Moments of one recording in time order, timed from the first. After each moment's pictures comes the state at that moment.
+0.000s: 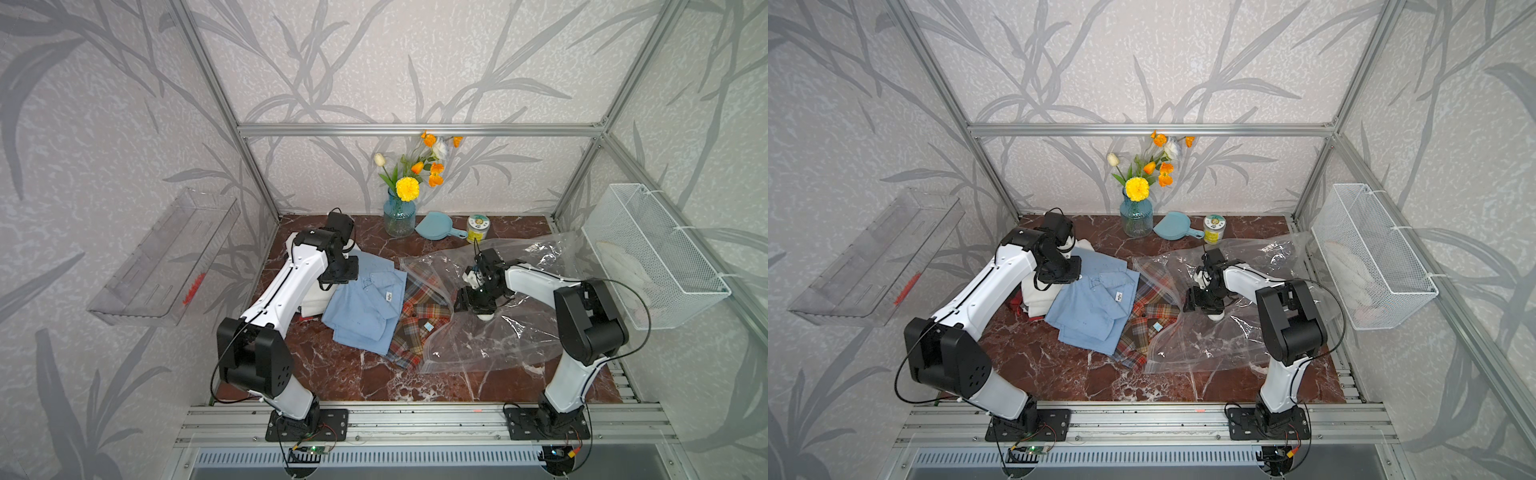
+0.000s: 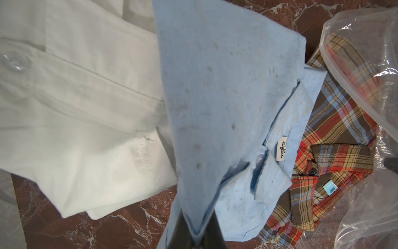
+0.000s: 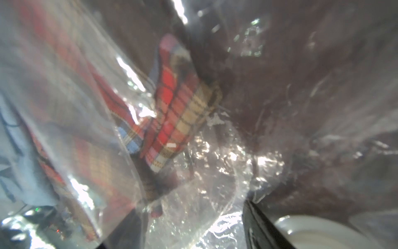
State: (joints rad) left arm -0.22 1.59 1.49 -1.17 -0.05 -0.25; right arm 0.31 1.82 1.12 -0.69 -0.42 0.29
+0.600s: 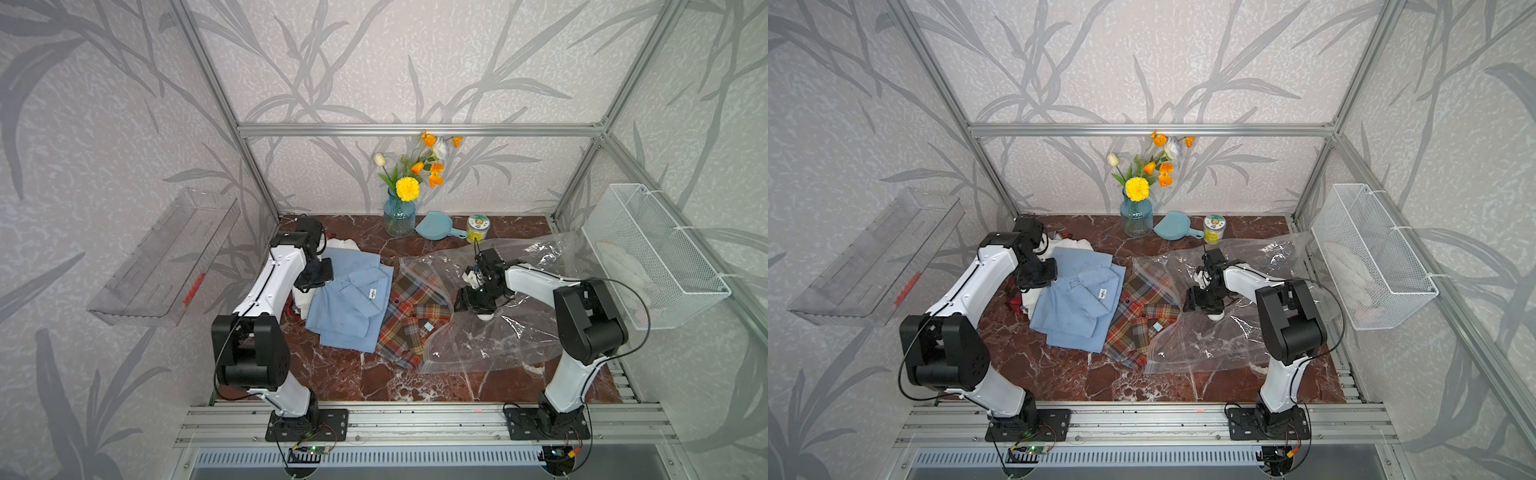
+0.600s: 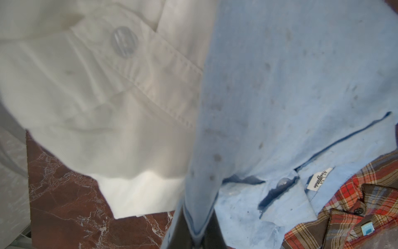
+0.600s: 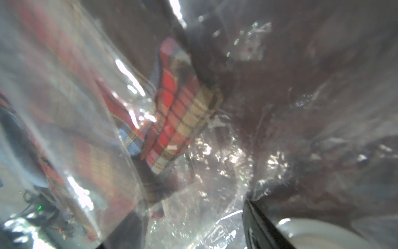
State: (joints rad) left arm -0.01 1.62 1.41 -1.12 -0.03 -0.23; right arm 0.31 1.83 1.12 -0.69 -0.43 0.29
